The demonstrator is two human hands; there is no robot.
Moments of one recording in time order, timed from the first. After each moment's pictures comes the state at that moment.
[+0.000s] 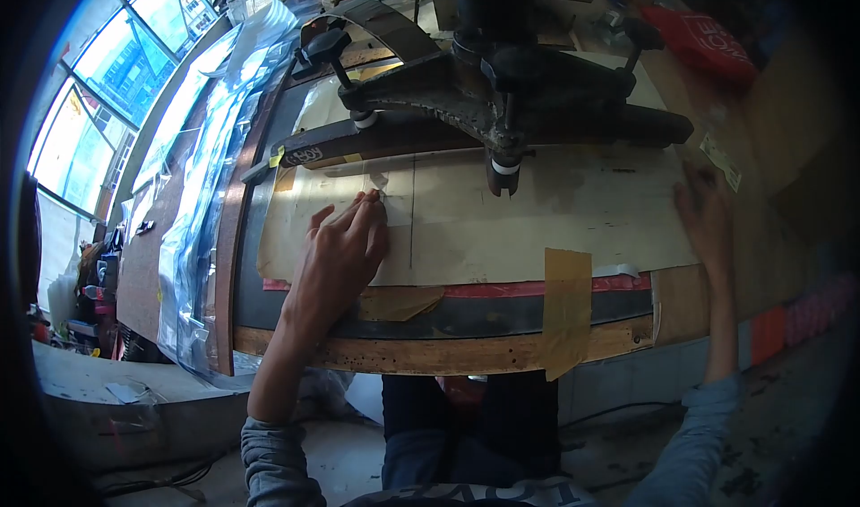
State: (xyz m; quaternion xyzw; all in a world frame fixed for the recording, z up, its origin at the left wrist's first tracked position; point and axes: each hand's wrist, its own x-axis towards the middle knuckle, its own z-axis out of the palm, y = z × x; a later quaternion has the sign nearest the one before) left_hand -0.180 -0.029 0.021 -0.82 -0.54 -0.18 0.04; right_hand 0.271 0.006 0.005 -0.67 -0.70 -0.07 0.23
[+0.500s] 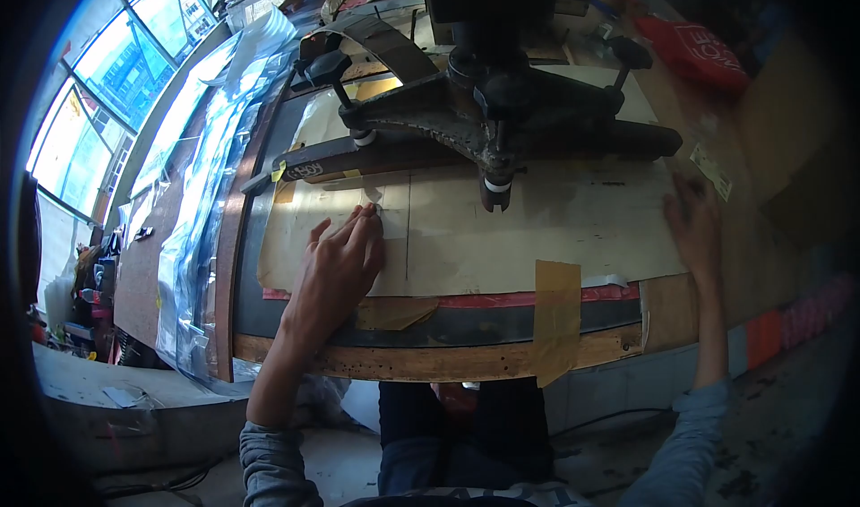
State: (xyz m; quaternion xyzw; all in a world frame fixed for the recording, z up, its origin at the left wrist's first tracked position) left_hand -0.180 -0.029 0.022 -0.82 -0.54 -0.17 0.03; right_hand 0.268 0.005 0.008 -0.68 -0.69 -0.05 0.24
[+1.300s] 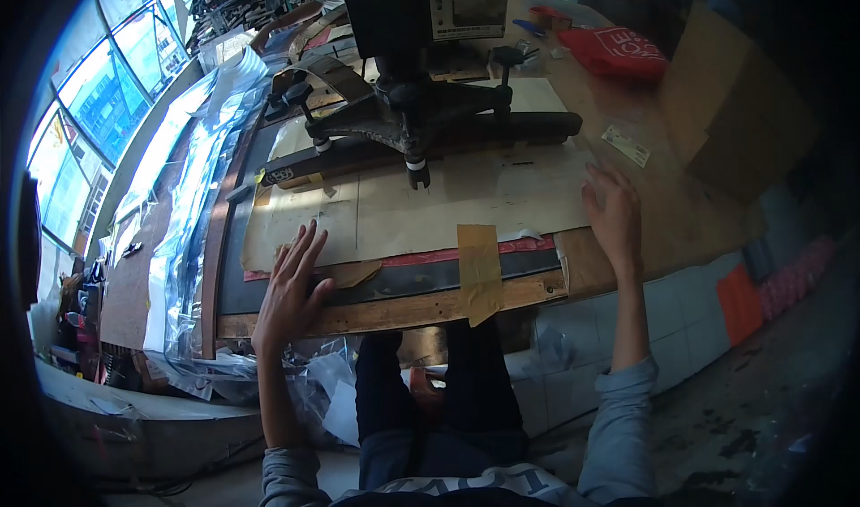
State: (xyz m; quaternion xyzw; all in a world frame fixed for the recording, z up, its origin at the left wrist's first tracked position) left_hand -0.195 -0.099 0.024 -0.81 -0.56 -0.18 -0.03; right_hand 0.249 -0.042 0.014 -0.66 -0.66 -0.05 0.35
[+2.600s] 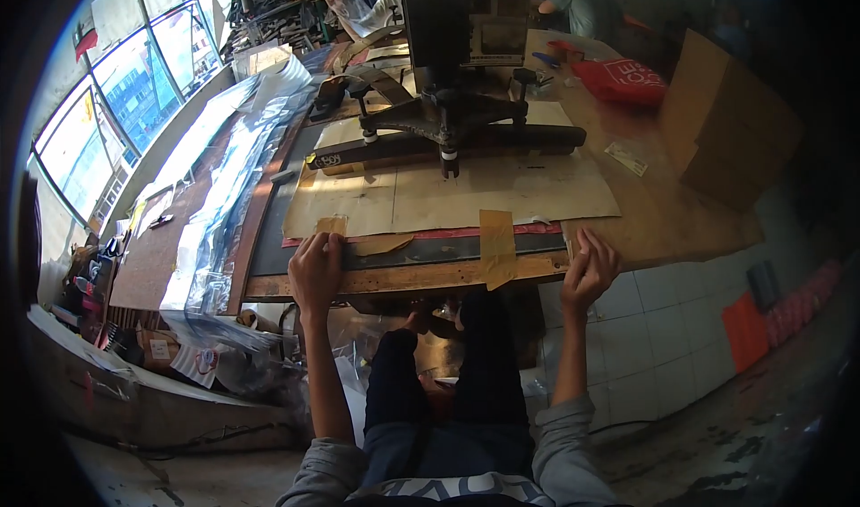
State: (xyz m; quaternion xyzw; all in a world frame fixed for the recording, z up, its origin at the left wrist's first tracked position) left_hand -0.192 -0.120 0.002 -0.65 -0.62 -0.44 0.08; right_hand 0.183 -0.117 -0.061 -0.56 -0.56 -0.27 0.54
